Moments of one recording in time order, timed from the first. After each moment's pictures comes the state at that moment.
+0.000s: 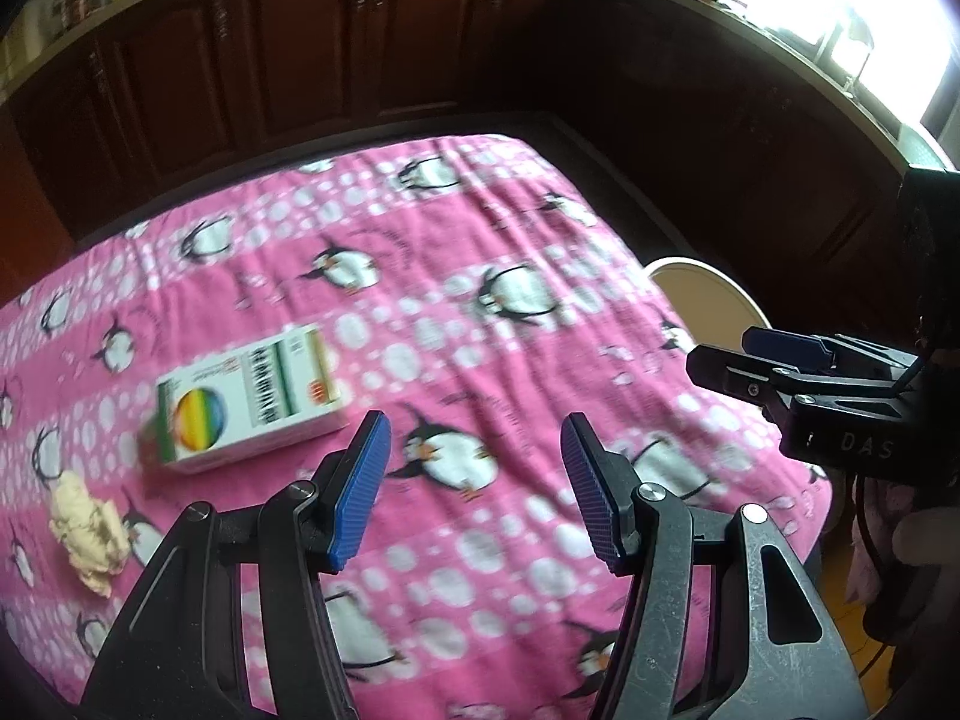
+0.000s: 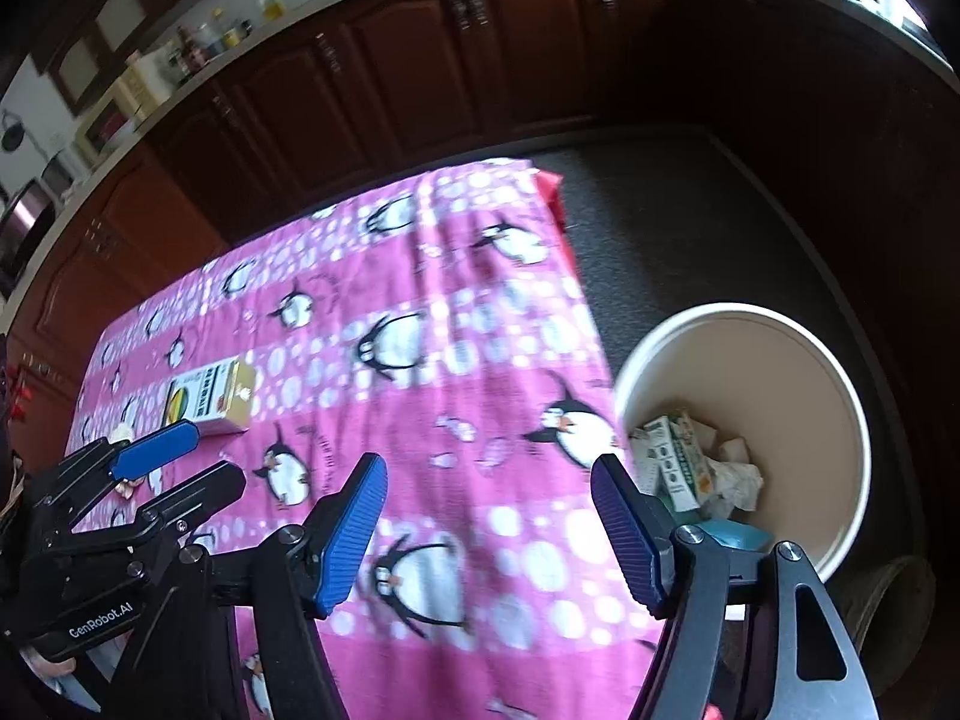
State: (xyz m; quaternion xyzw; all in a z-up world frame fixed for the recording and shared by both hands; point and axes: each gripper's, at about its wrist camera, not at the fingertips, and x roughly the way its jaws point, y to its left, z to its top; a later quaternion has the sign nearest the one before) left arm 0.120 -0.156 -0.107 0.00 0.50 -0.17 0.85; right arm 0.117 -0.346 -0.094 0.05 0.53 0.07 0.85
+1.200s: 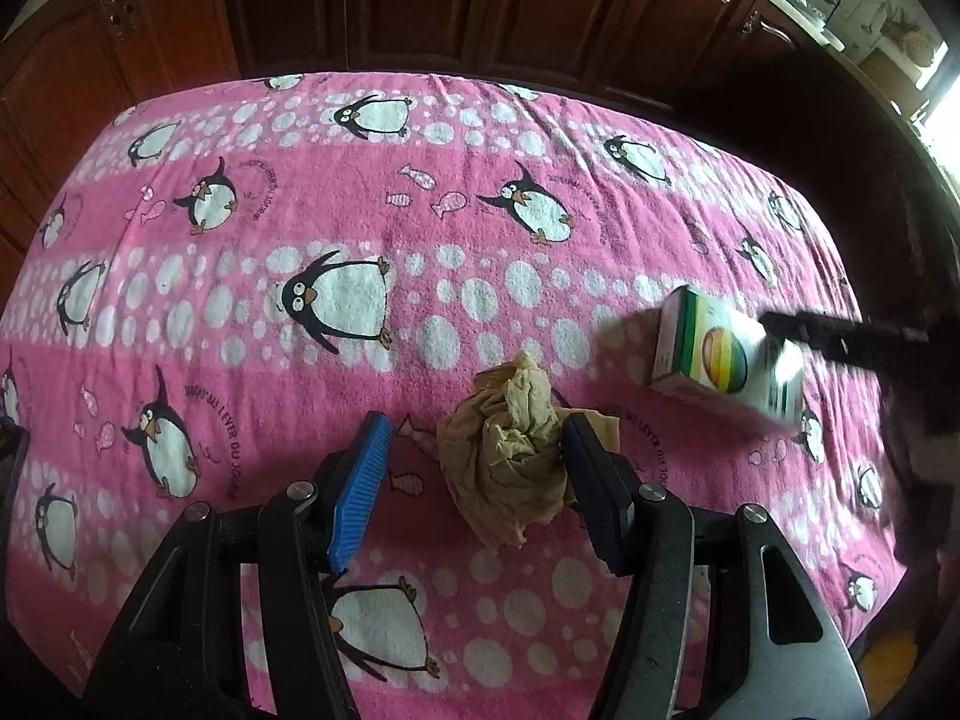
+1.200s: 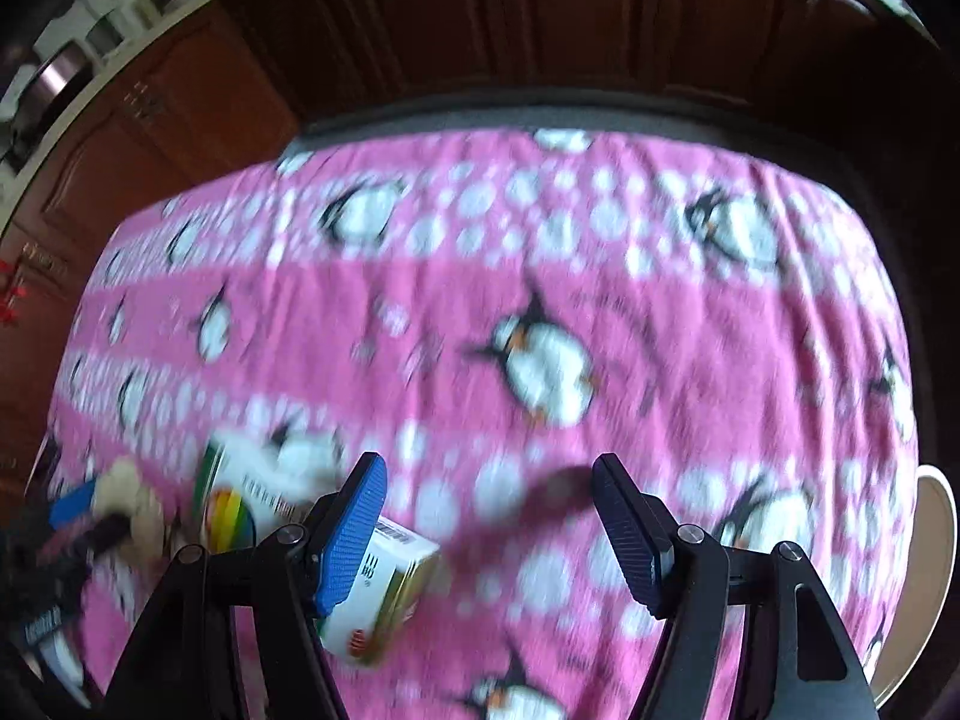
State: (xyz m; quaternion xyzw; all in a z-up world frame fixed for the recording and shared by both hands) left arm 0.122 0.077 -0.144 -0.10 0.56 0.01 0.82; right arm 0.221 -0.162 -0.162 -0.04 0.60 0.18 0.78
